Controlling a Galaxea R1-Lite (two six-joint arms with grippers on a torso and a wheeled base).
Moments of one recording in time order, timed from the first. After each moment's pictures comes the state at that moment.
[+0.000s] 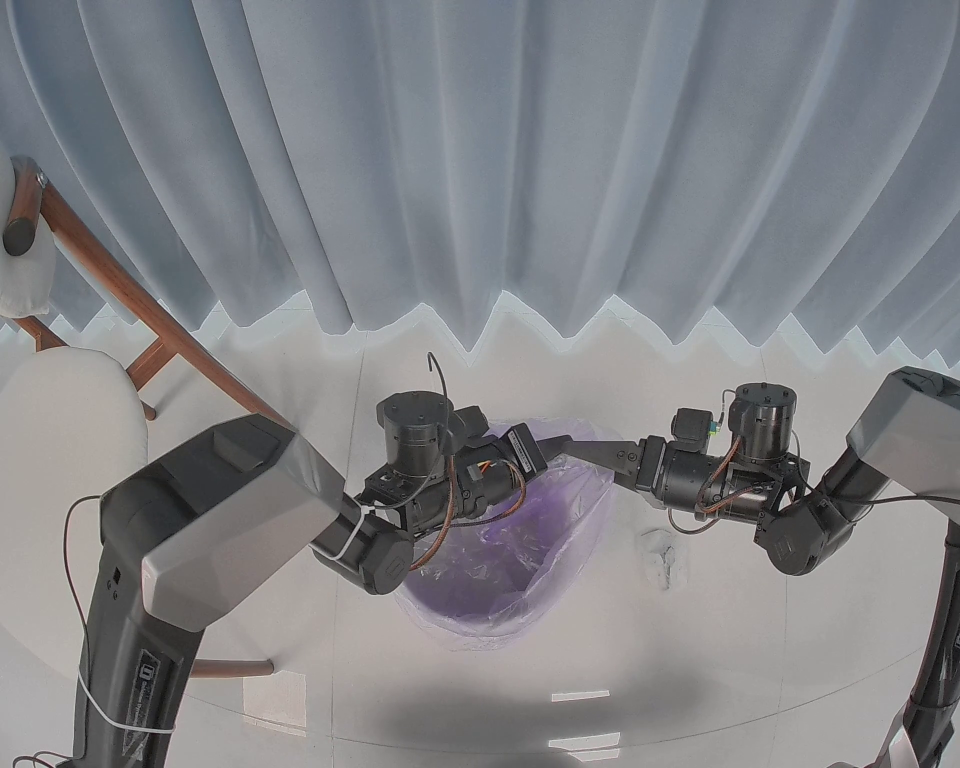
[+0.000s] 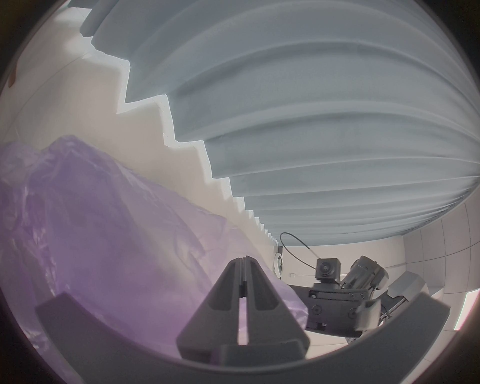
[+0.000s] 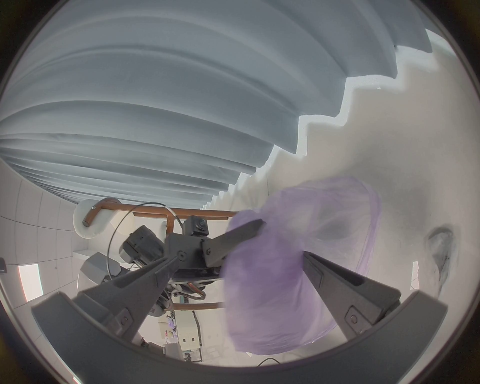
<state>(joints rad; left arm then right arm) -0.57 2.47 -1.36 -1.07 -0.43 -0.93 0.36 2.16 -0.86 -1.05 0.64 0.69</state>
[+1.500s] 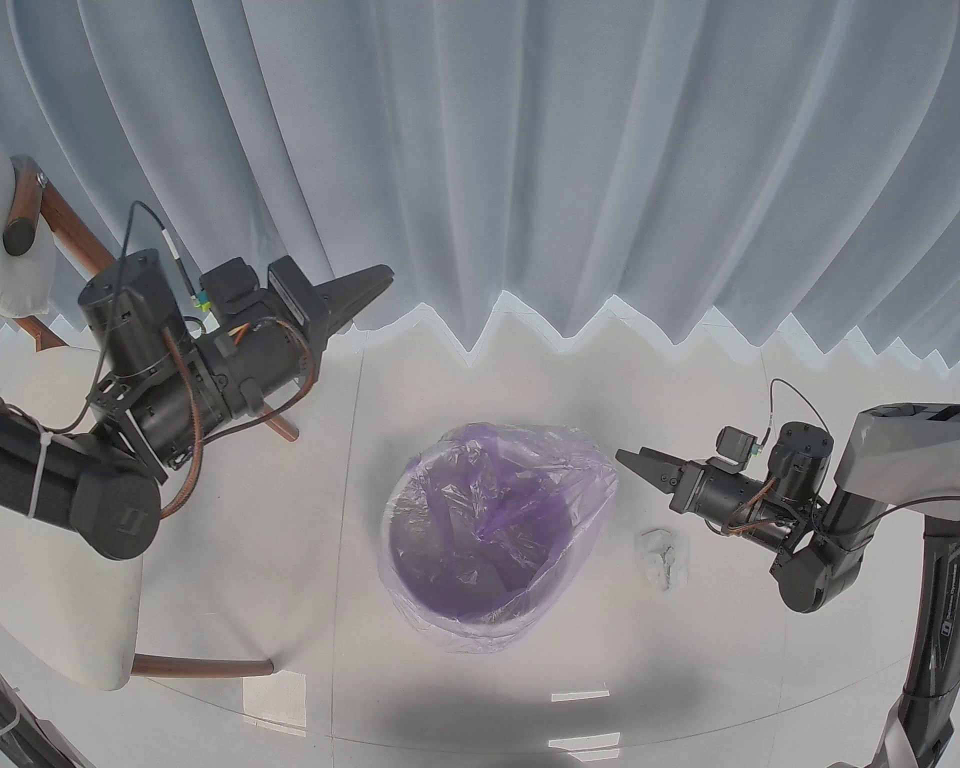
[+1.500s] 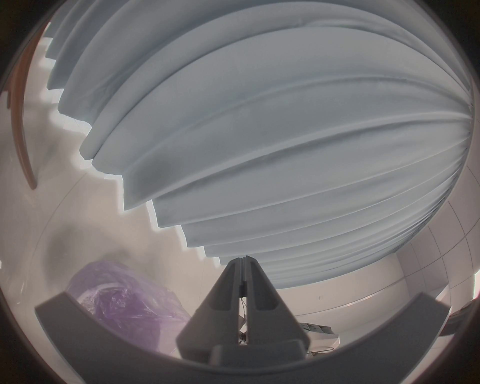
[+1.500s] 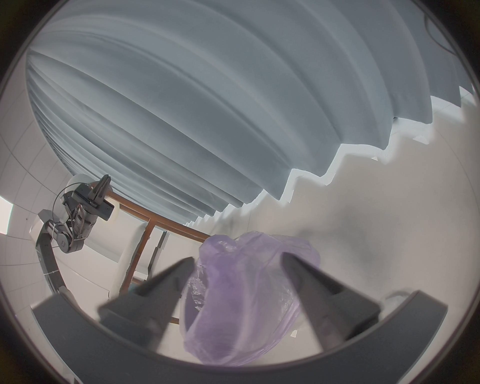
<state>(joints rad) -0.38 1.76 -0.87 -1.11 -0.39 -0.96 0.26 2.28 -0.68 -1.53 0.56 0.49</state>
